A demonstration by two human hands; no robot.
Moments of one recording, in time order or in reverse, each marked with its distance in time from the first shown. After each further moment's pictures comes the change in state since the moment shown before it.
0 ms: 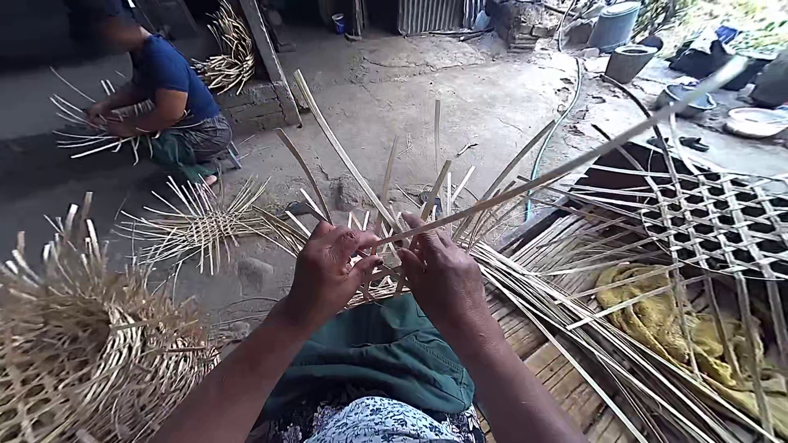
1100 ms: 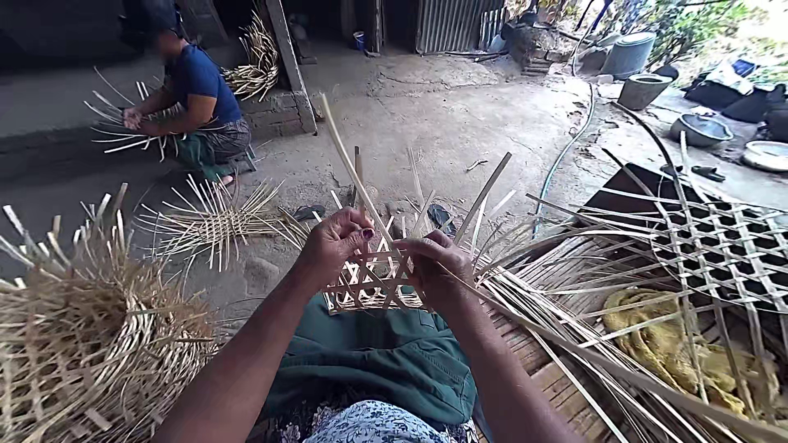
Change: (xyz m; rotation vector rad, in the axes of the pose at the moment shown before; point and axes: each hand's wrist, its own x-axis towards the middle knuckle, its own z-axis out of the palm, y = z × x) left_hand 0.021 -0.013 -0.014 -0.708 -0.100 -0.524; right_hand 0.009 0.023 0.021 0.721 -0.099 0.060
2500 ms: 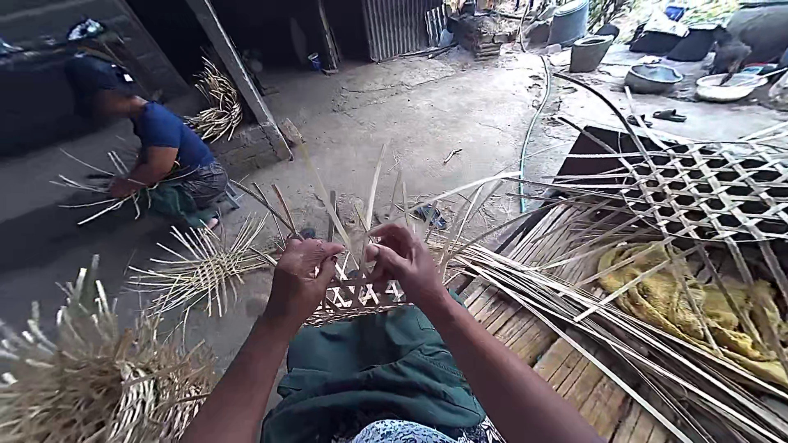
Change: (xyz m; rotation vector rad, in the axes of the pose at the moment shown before) left_hand 0.006 -0.028 -0.020 0.817 0.066 0.456; right_hand 0.025 0.003 0.013 0.444 -0.084 0.238
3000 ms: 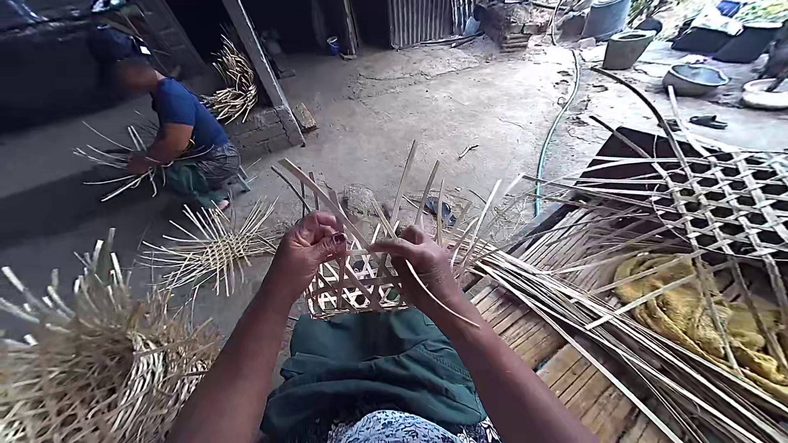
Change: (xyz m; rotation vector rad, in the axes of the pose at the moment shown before) left_hand 0.016 0.018 -0.018 -0.801 -0.060 -0.464; right_hand -0.015 0.004 0.000 -0.569 0.091 -0.336
